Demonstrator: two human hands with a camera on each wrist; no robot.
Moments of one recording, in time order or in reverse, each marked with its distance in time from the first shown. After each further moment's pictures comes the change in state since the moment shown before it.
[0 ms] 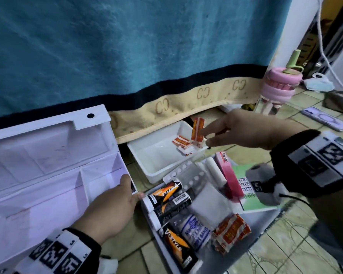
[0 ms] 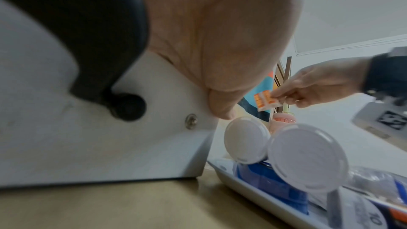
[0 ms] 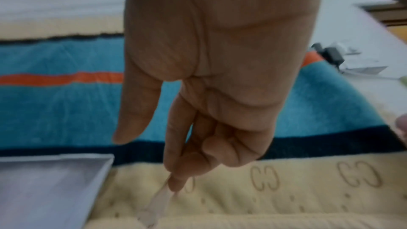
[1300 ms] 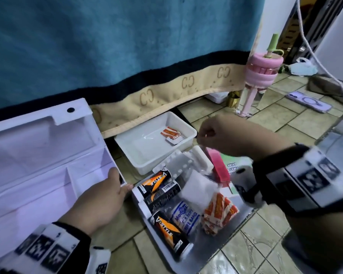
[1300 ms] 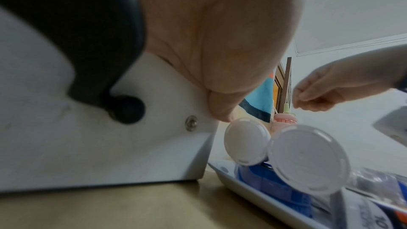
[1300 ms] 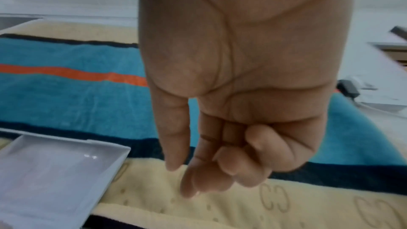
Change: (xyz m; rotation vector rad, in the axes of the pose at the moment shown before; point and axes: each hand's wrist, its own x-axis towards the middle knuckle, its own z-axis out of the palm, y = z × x) left_hand 0.003 -0.002 0.004 -0.007 0.029 0.010; right_hand -0.031 -0.009 0.030 -0.166 0.129 0.100
